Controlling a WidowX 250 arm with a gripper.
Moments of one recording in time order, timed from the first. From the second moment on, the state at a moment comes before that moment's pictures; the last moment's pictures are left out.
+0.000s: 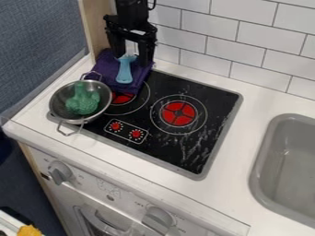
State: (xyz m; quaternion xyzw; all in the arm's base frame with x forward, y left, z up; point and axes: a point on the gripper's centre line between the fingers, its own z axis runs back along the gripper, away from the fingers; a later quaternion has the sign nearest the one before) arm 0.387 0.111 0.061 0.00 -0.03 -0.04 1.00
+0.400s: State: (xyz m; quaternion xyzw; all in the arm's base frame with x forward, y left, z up) arm 0.369 0.109 0.037 -0.02 0.00 -0.04 1.00
